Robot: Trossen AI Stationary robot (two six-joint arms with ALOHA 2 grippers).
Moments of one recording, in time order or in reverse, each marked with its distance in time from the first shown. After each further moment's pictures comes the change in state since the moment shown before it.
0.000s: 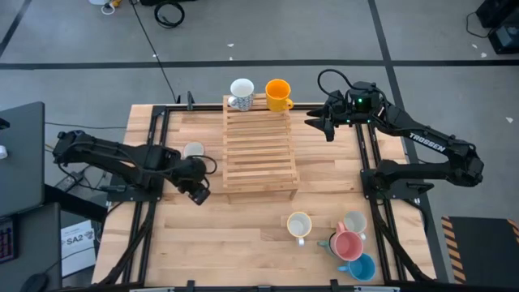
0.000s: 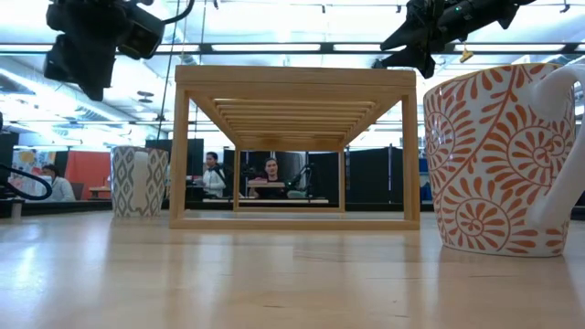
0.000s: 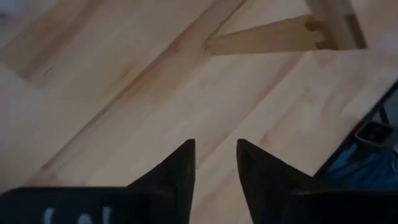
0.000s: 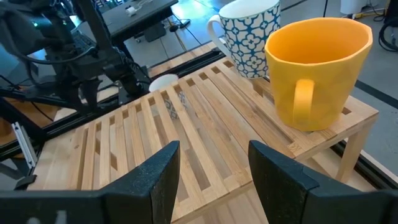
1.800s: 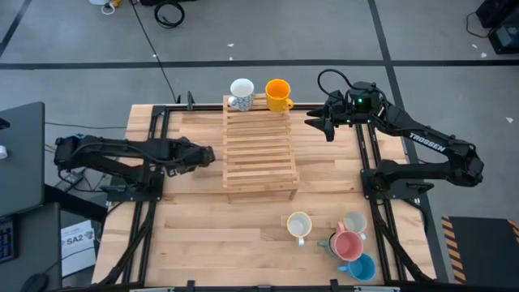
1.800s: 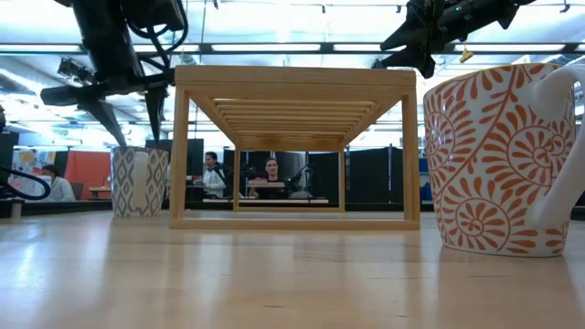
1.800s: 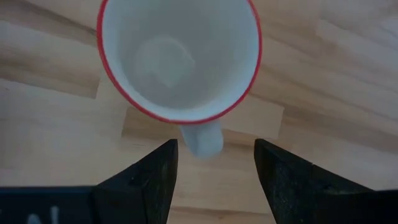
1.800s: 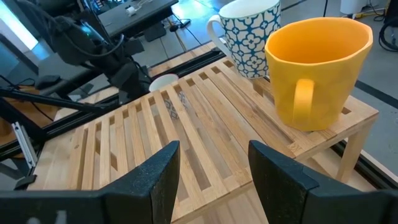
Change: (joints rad) left arm 0.222 0.043 -0.104 0.014 -0.411 -0.703; right arm 0.000 0.000 0.000 0.000 0.000 0.000
